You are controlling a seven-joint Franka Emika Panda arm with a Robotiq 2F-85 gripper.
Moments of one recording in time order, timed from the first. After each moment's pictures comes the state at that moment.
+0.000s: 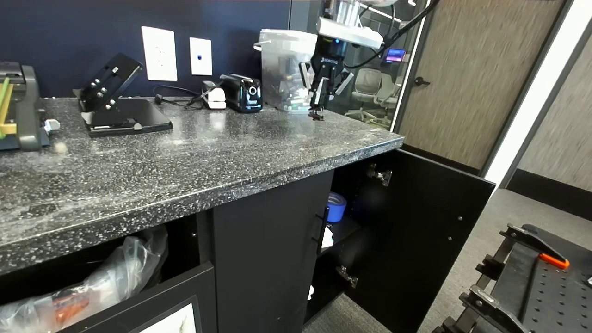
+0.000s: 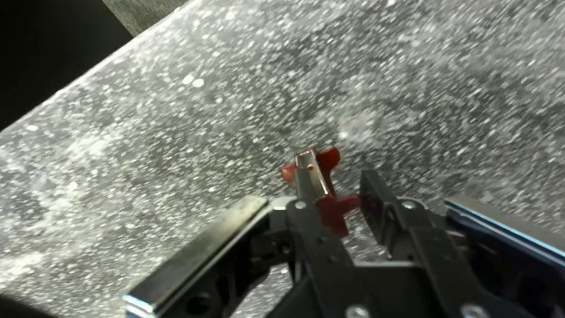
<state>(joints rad) 0.03 1.22 0.02 -0.44 0.02 1.71 0.52</state>
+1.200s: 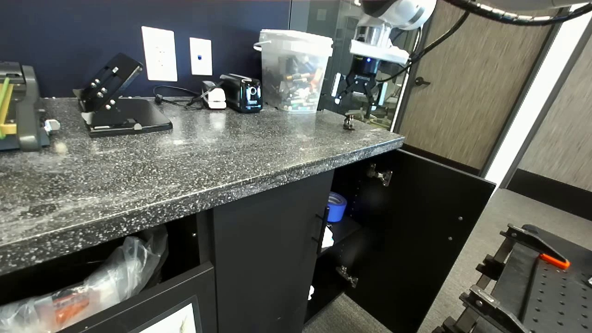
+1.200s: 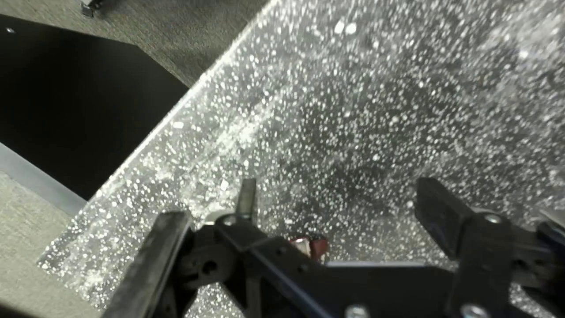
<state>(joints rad) -0.11 1.25 0.01 -0.45 0.08 1.64 0.59</state>
